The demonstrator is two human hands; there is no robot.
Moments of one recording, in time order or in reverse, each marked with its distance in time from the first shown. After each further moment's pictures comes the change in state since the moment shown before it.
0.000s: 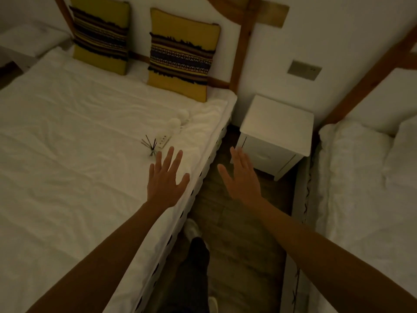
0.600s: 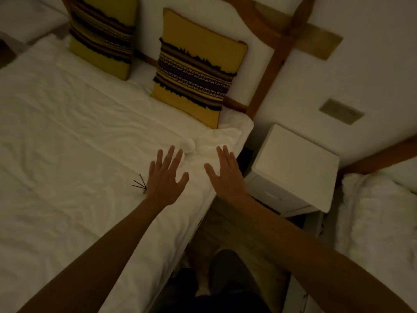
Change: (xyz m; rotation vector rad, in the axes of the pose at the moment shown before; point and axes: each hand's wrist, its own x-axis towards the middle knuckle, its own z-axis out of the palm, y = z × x) left_hand 0.278 -0.046 0.002 -0.051 -0.032 -0.103; right_hand 0.308 -0.054 0.030 0.079 -0.176 -0.060
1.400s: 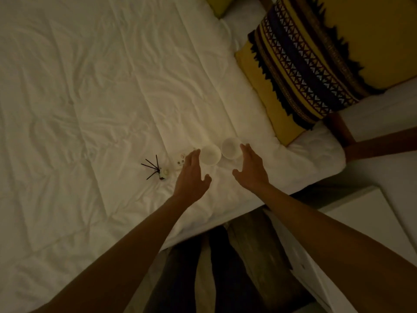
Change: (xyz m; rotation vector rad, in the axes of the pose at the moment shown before) left_hand 0.145 -0.021 0.124 -0.442 0.076 -0.718; right_hand 0.285 0.080 0.112 -0.213 -0.651 -0.240
